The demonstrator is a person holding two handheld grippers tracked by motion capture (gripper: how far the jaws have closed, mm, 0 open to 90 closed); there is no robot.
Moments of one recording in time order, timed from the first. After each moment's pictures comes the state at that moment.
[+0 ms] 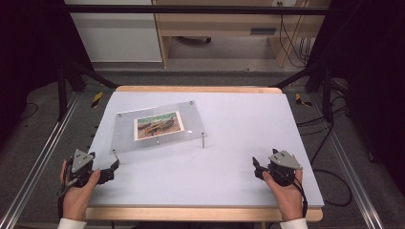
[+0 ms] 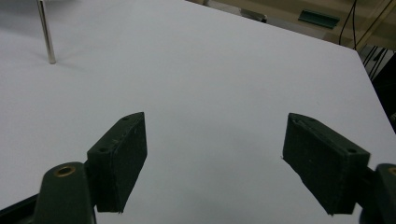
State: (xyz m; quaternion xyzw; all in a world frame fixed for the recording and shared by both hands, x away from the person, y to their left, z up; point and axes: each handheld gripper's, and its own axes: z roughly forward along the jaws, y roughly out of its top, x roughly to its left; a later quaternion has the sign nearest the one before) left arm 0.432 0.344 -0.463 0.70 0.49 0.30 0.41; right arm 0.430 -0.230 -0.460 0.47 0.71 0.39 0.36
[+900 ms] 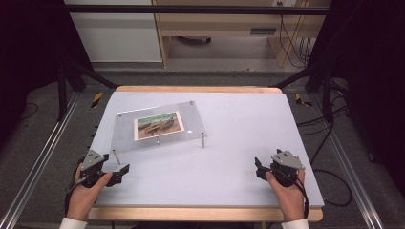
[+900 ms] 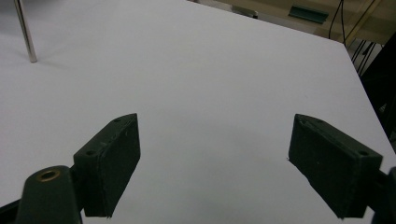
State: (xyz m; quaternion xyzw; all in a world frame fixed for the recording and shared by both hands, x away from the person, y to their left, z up) left arm 0.437 0.326 -0.468 0.74 0.46 0.24 0.42; right arm 0.431 -0.236 -0.462 0.48 0.70 0.38 0.36
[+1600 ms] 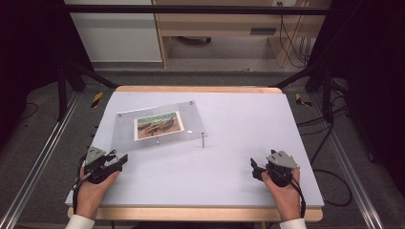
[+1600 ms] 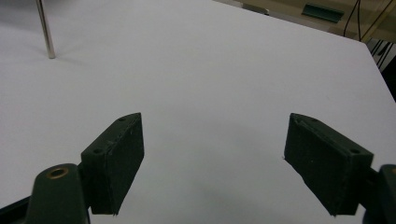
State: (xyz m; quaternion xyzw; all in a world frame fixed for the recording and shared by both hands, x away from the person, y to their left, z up) left arm 0.453 0.320 -0.473 0.70 0.52 0.26 0.43; right arm 0.433 -0.226 -0.466 0.47 0.71 0.39 0.35
